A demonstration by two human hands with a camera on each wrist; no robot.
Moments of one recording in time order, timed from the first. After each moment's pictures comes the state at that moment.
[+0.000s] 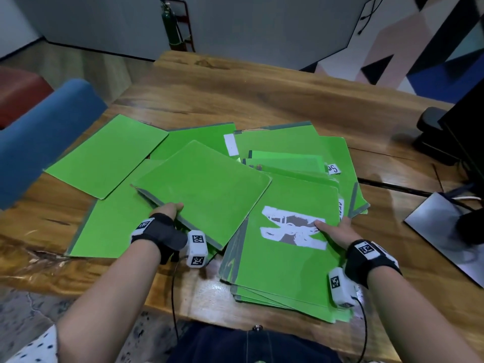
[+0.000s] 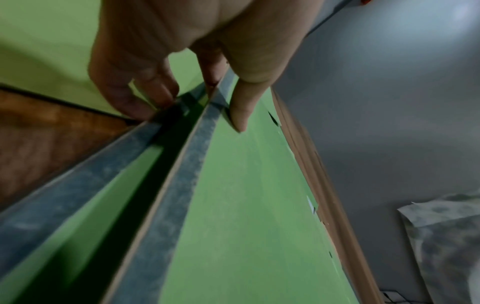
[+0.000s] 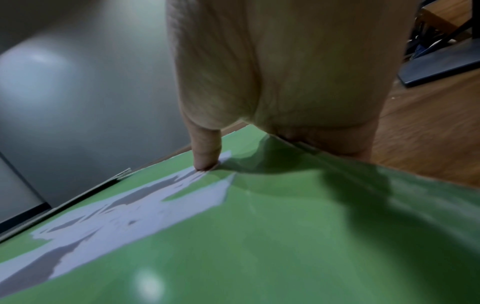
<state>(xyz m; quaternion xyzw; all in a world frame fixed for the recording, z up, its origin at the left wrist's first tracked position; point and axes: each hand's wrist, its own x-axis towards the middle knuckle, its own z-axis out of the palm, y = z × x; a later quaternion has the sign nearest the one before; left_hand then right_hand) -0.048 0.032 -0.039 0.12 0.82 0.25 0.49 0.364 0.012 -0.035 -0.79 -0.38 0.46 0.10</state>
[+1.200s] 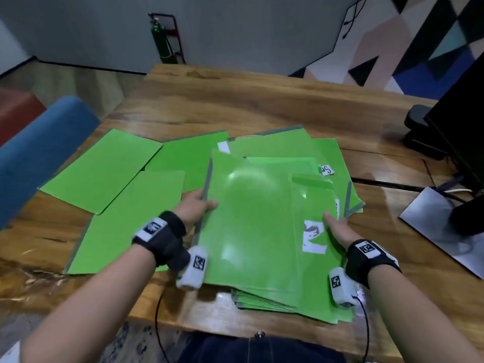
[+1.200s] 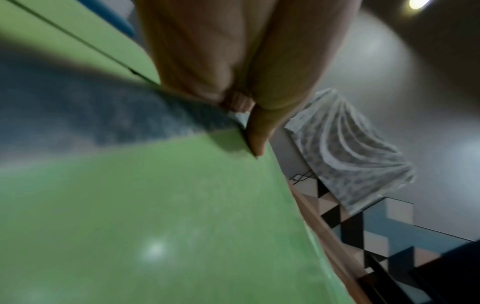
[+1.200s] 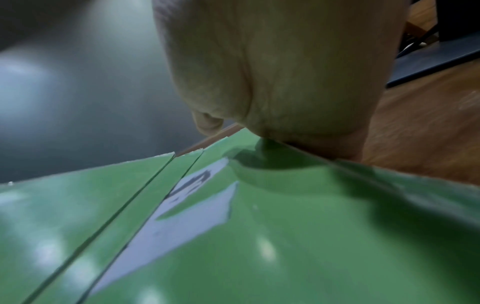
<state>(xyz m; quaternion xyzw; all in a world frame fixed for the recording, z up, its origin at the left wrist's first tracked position) 0.029 0.020 0.048 0.45 0.68 0.26 0.52 0.363 0.010 -0.027 -0.78 -0.35 0.50 0.13</state>
